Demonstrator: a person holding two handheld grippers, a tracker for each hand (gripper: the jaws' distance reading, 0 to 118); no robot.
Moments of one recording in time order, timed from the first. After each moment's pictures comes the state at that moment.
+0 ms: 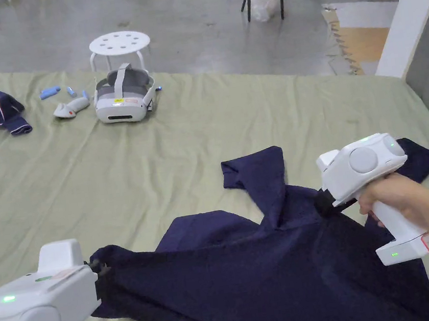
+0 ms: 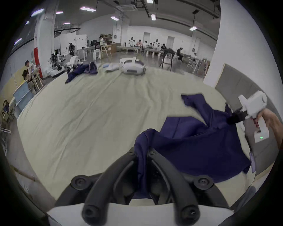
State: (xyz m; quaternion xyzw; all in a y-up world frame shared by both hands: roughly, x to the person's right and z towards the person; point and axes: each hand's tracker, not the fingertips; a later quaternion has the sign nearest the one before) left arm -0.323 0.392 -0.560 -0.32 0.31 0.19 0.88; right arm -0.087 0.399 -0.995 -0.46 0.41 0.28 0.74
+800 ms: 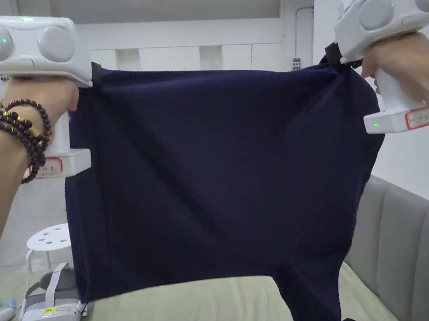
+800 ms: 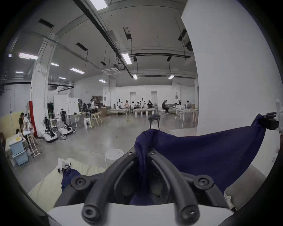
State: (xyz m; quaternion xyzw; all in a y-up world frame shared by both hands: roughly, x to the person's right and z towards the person) left arm -0.381 0.883 -0.857 -0.06 0.29 0.02 0.95; right arm -0.012 0.910 -1.060 -0.06 0.19 0.13 0.97
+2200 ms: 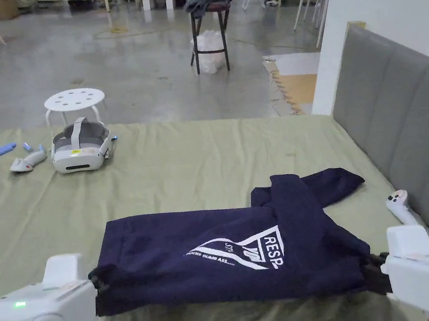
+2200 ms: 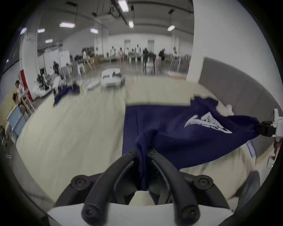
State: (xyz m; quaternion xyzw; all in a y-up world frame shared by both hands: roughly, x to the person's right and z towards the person) left arm -0.259 0.406 -0.556 -0.36 0.24 0.13 0.89; right arm 0.157 0.418 -0.794 -0.36 0.29 0.11 0.88
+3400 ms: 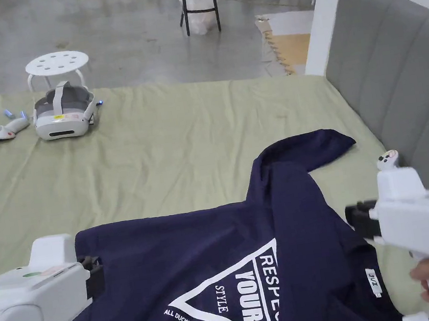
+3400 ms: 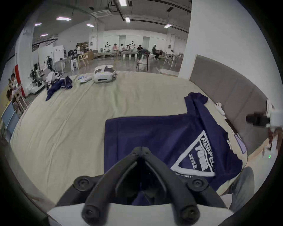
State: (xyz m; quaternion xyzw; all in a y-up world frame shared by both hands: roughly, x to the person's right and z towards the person) left arm -0.256 0.421 -0.570 -0.33 0.19 0.15 0.91; right arm 0.133 0.469 -0.836 -0.33 0.31 0.10 0.89
